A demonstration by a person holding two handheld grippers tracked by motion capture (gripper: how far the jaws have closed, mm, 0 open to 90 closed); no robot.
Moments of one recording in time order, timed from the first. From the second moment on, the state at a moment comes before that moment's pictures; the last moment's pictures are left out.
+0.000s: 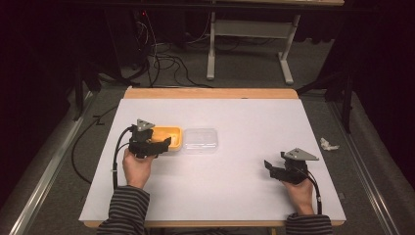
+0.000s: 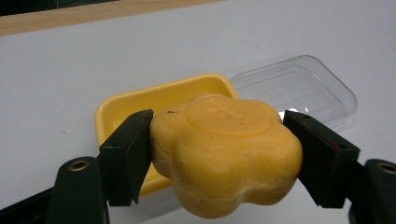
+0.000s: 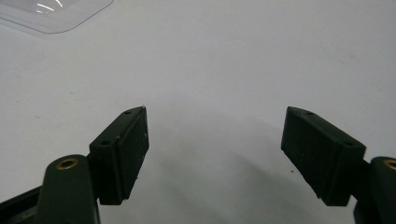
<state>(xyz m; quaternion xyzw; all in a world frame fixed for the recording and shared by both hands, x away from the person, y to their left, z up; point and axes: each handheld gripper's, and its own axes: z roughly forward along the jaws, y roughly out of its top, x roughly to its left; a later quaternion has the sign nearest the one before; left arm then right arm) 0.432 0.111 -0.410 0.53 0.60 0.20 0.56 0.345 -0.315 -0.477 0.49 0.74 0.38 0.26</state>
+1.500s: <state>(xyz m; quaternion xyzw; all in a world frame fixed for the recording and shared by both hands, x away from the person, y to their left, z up) 0.490 0.101 -0.448 0.53 0.64 0.21 0.52 0.344 -0.314 -0.477 0.49 0.74 0.38 0.26</state>
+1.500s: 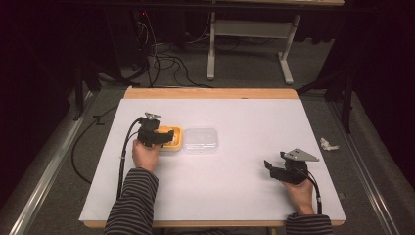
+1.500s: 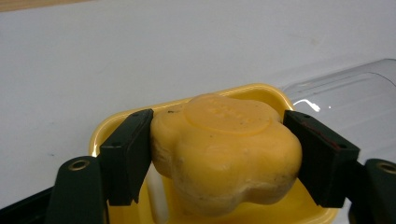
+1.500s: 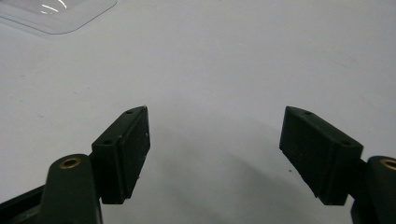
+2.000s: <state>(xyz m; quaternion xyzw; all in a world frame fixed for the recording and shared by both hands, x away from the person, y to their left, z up) 0.493 0.098 -0.460 0.54 0.63 0.22 0.51 0.343 -0.314 -0.477 0.48 0.74 0.38 0.26</state>
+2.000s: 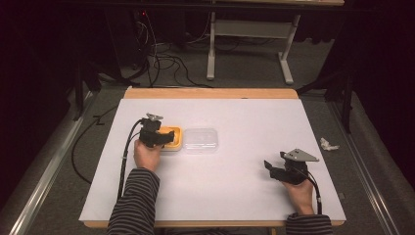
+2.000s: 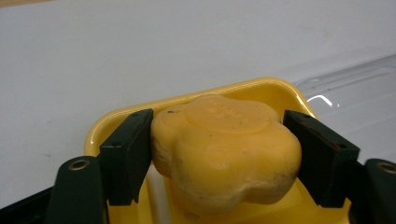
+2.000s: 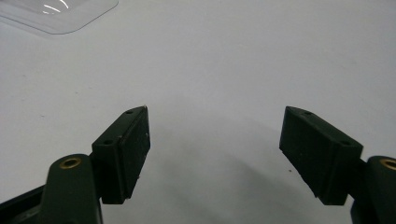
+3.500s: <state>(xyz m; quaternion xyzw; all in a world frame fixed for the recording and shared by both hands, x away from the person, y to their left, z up) 0.486 0.102 -0.467 0.56 0.62 0.23 0.49 0.343 -0.318 -0.476 0.49 0.73 0.40 0.25</state>
